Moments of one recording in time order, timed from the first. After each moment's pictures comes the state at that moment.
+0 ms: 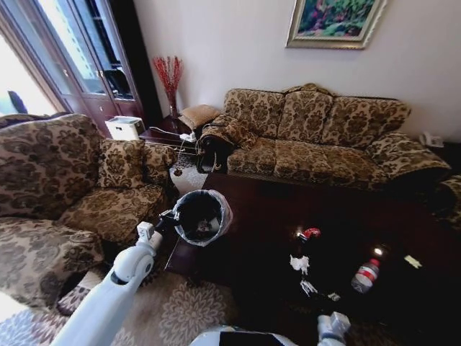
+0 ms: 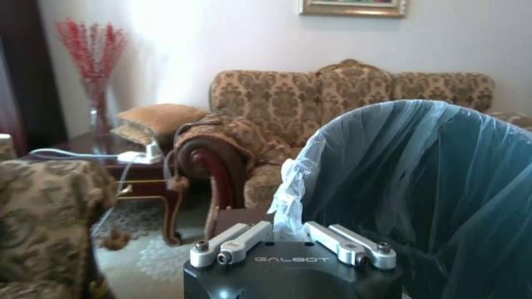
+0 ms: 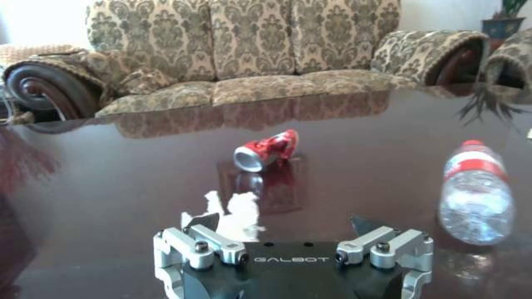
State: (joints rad) left arm 1.32 -1.01 -0.49 -1.96 -0.50 0.21 0.01; right arm -1.63 1.42 0.67 1.56 0.33 0.25 0.06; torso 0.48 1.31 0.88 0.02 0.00
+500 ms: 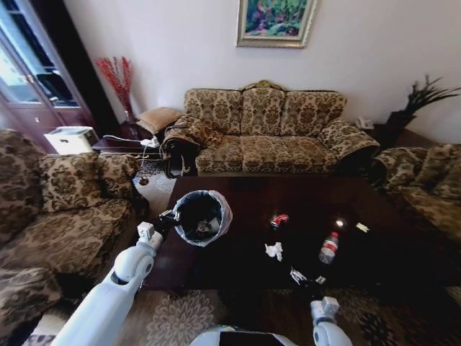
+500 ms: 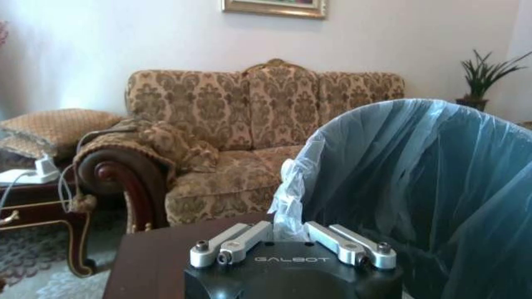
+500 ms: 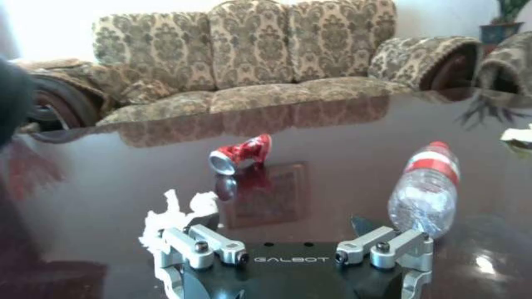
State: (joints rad) left arm 1.32 -1.01 -0.49 -1.95 -0.50 0.20 0.01; right arm -1.52 1.36 0.61 1.50 0.31 0.24 -0.13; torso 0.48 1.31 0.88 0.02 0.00
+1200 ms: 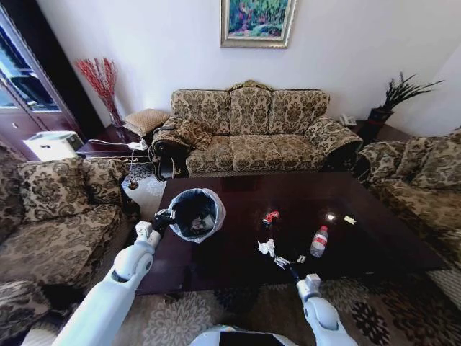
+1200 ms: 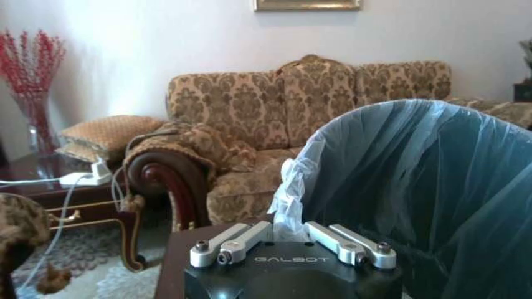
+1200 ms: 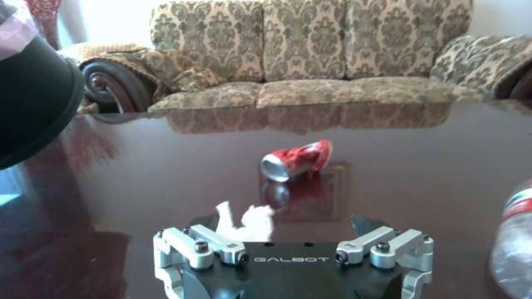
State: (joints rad) left arm 1.29 -1.03 -0.51 -1.91 -0.44 0.21 -0.07; right arm -1.39 1.37 0.54 1.44 0.21 0.16 -0.20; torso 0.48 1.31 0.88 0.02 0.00
